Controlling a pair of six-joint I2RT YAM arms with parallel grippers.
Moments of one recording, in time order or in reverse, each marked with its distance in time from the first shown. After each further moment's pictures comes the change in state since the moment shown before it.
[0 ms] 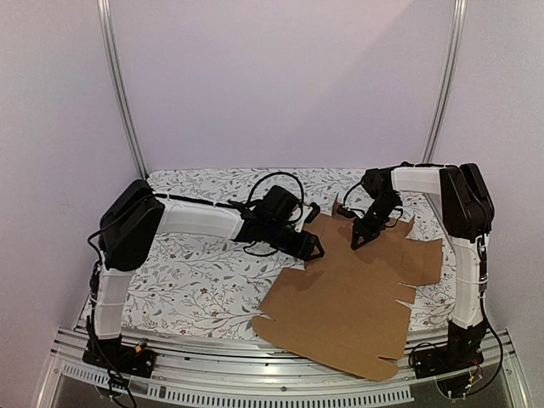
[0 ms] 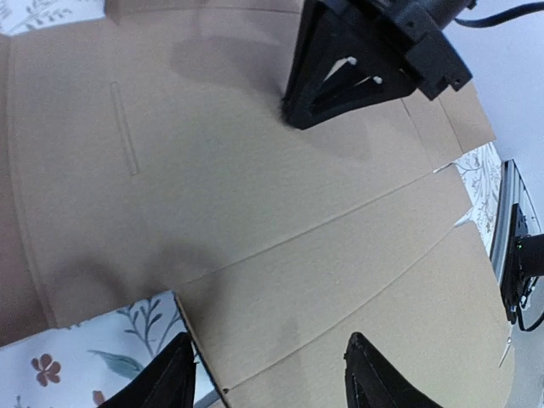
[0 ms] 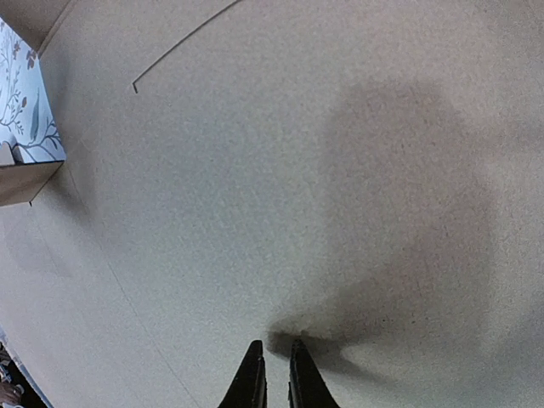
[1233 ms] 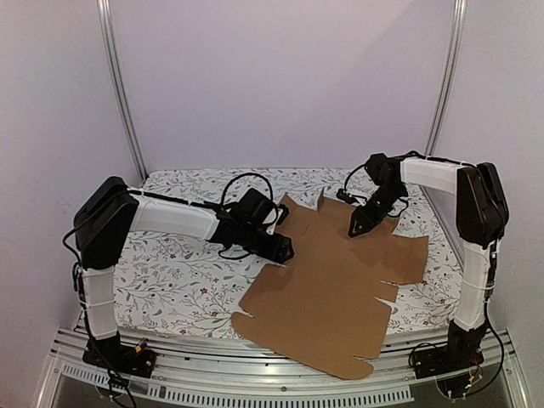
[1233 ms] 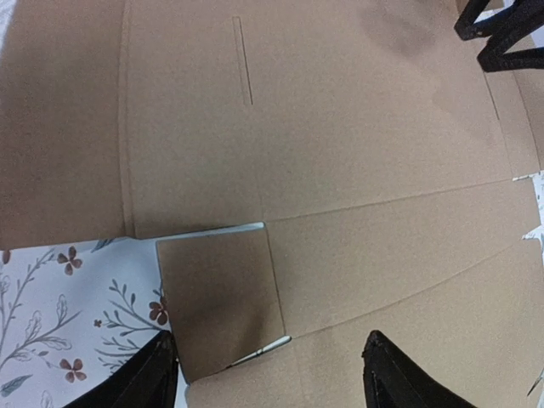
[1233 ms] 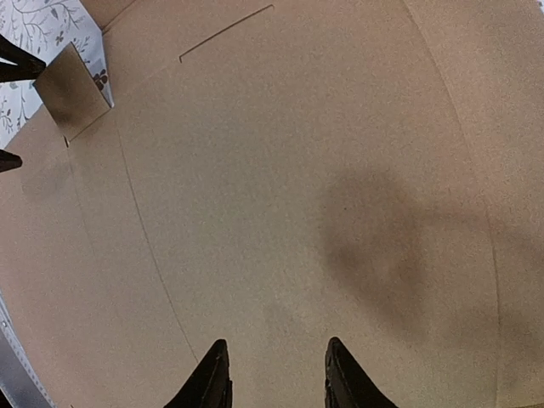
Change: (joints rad) left arm 0.052 -0.167 -0.230 -0.051 -0.203 -0.003; right arm 0.009 -0.158 -0.017 0.033 -0.006 -0.042
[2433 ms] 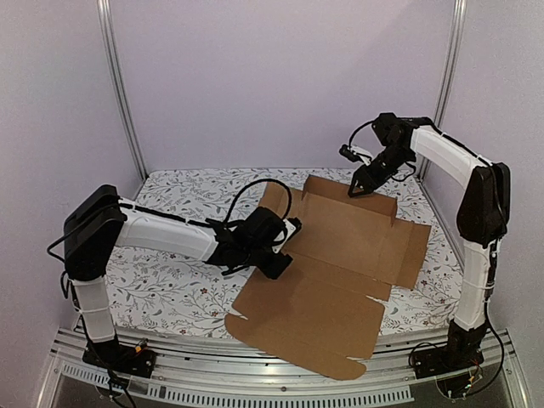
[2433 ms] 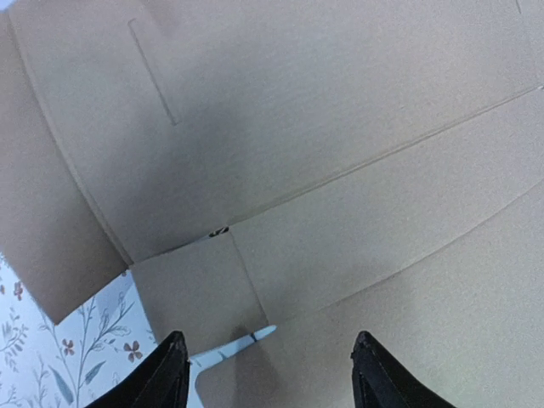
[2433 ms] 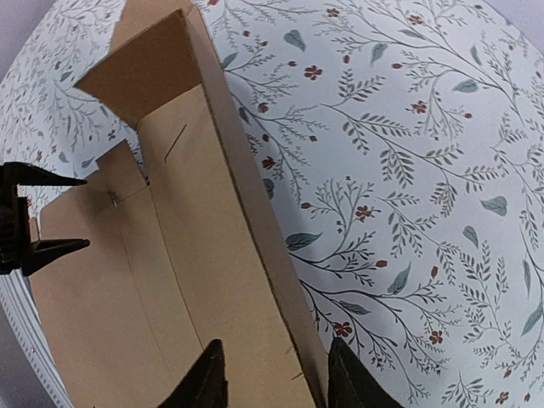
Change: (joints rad) left arm -0.145 -0.072 -0.103 0.082 -0.327 0.339; right arm -0.024 0.025 0.381 -0.181 -0.044 0.014
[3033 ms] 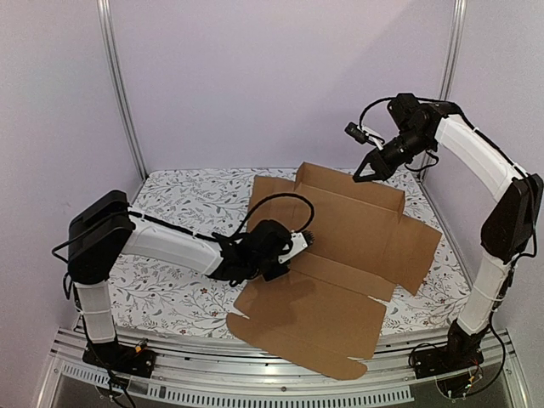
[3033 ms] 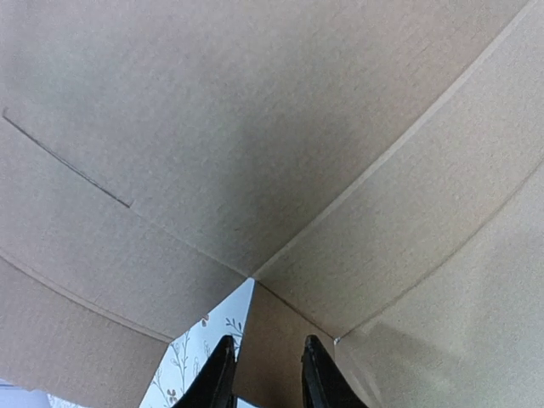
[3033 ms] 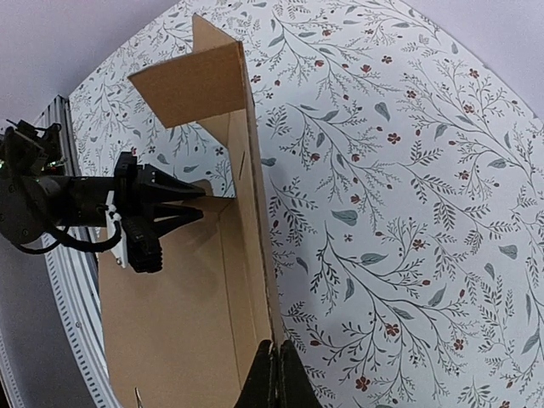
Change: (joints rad) left arm -0.071 0.010 -0.064 0.179 -0.238 0.400; right arm 0.027 -0.241 -0.048 -0.075 -0.158 -0.051
